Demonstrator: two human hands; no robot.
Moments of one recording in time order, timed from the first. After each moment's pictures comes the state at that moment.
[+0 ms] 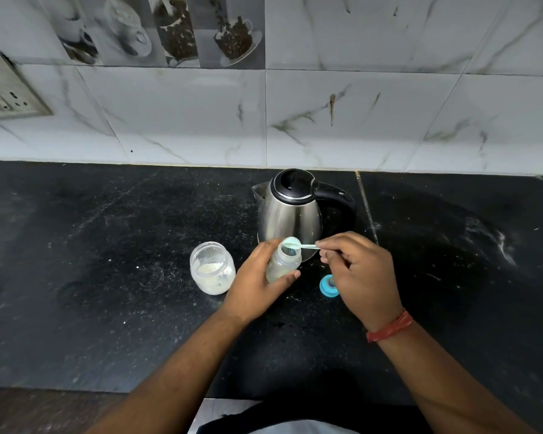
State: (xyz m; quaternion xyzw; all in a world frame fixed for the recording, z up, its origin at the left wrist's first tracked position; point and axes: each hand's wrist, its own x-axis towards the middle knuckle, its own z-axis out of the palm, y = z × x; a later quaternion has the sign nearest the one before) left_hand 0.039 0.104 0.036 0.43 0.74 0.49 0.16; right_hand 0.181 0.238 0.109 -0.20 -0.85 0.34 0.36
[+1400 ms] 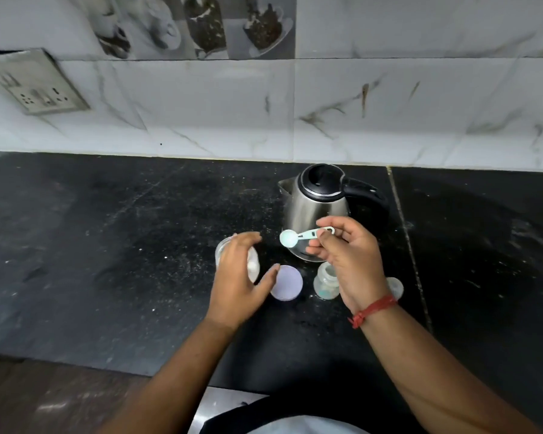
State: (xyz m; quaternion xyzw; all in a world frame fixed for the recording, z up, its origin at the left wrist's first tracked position) left_hand 0.015 0.050 0.038 0.37 0.80 0.46 -0.05; right_hand 0.121 0.214 0.101 -0.31 -0.55 0.73 0.28
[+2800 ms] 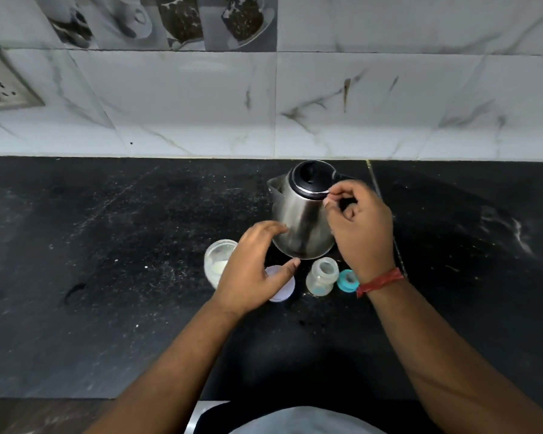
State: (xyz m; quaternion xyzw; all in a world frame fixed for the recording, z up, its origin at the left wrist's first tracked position) left_hand -0.004 0.082 0.059 0.50 0.75 0.43 0.07; right_hand 0.108 0.247 0.114 -0.29 -0.78 0.37 0.40
